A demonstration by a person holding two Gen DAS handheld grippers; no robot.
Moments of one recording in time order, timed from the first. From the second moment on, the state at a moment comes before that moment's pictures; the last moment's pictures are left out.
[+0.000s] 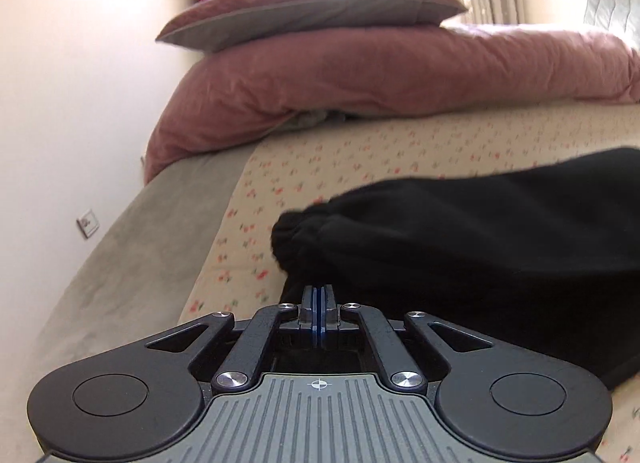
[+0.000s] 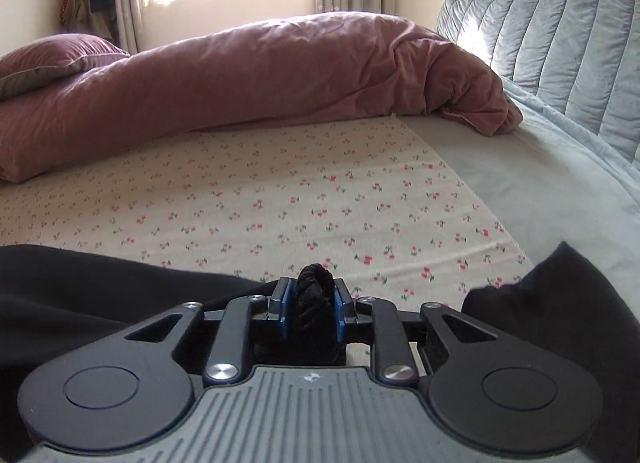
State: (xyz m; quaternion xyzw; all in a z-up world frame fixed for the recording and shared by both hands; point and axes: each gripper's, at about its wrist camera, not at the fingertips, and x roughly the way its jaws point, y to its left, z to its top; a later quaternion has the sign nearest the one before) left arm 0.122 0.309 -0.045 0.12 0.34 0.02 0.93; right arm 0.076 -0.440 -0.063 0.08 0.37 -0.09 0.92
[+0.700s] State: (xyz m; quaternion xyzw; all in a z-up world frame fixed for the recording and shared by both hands) left arm 0.143 0.305 -0.017 -0.24 0.36 0.11 0.90; right arm 0.071 -0.430 -0.083 0.43 0.39 -0.26 0.77
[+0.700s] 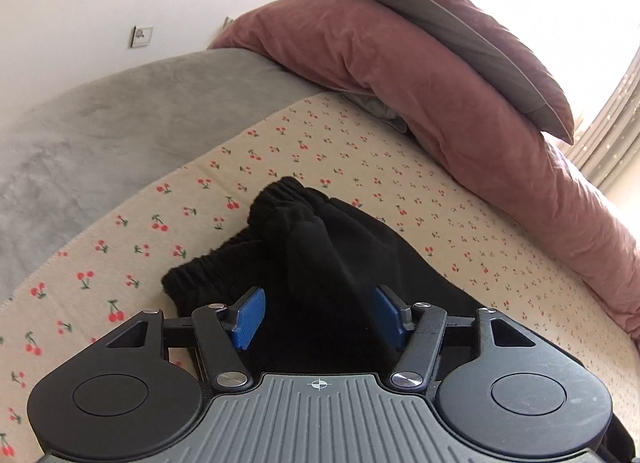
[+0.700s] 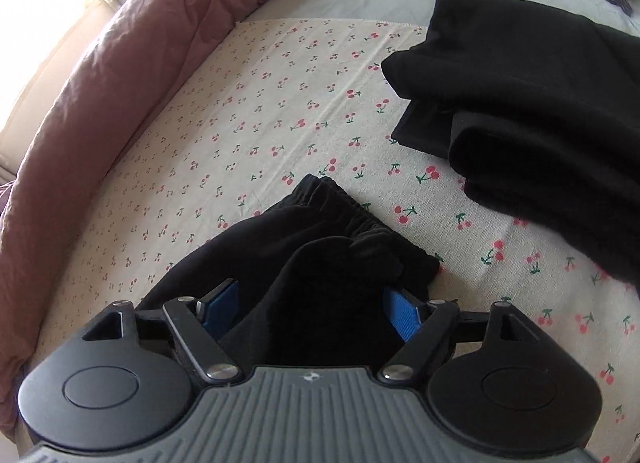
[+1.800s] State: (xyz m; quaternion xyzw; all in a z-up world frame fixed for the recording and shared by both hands) left arm 0.121 0.328 -0.011 -0.31 0.33 0.21 0.87; right arm 0.063 -0.409 -0.024 0.39 0.23 -0.16 0.88
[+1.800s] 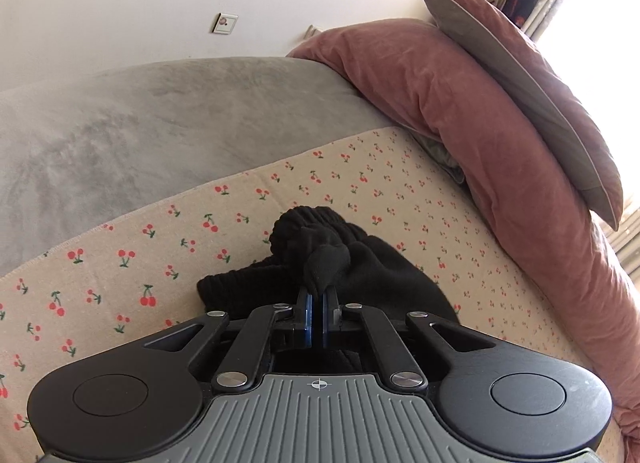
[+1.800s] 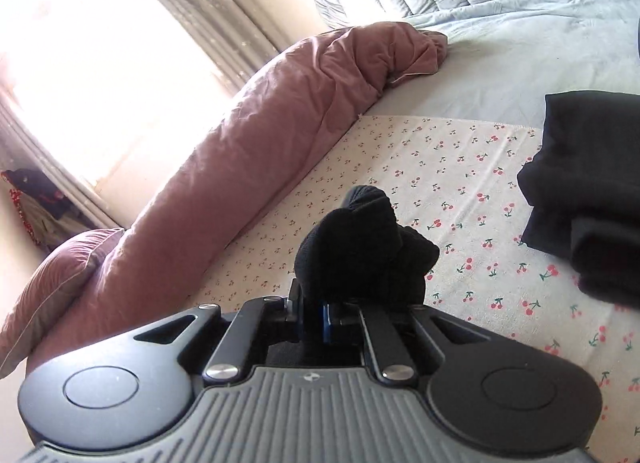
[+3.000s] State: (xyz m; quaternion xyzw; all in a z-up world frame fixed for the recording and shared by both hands) left arm 0.066 0.338 -0.062 -0.29 0.36 0.13 0.88; right arm 0.030 -0.447 -0.068 0.39 0.37 -0.19 0.82
